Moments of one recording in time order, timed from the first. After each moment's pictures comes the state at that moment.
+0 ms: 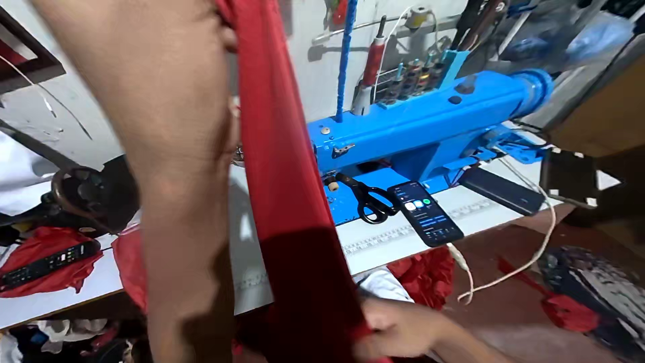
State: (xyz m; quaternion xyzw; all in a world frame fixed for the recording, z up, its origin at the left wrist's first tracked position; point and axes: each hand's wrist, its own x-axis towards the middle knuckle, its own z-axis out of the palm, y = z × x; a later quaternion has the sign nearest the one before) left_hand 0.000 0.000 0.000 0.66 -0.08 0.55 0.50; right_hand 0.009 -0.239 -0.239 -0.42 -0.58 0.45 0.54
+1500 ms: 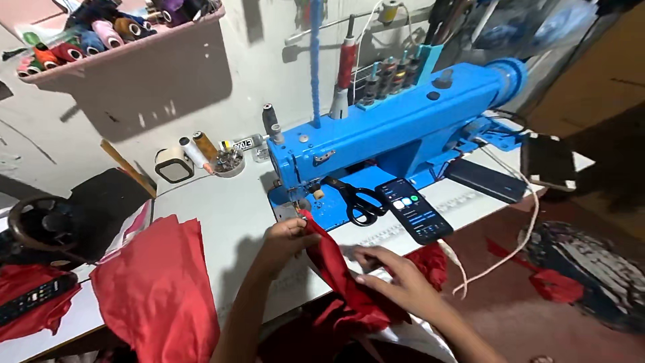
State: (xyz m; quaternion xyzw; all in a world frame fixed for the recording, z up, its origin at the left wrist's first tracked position) left_hand -0.001 -0.006 -0.218 0.73 0.08 -0.03 0.68; right_hand 0.046 -0.266 -0.288 -0.76 -0.39 0.08 0.52
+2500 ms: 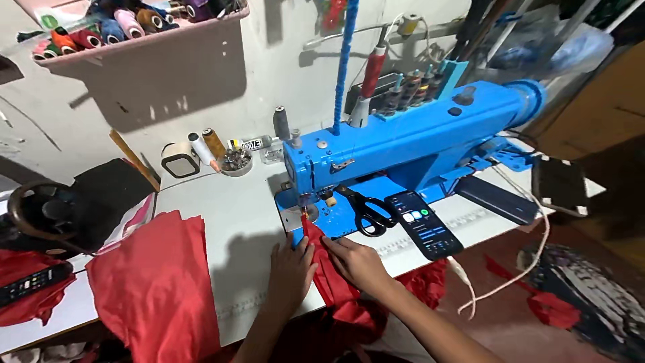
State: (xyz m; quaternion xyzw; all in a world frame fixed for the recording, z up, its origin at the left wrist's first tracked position) left_hand -0.032 -0.014 -0.318 0.97 0.00 0.20 0.10; right_hand 0.074 -0.182 -0.307 -0.85 -0.44 -0.06 0.28
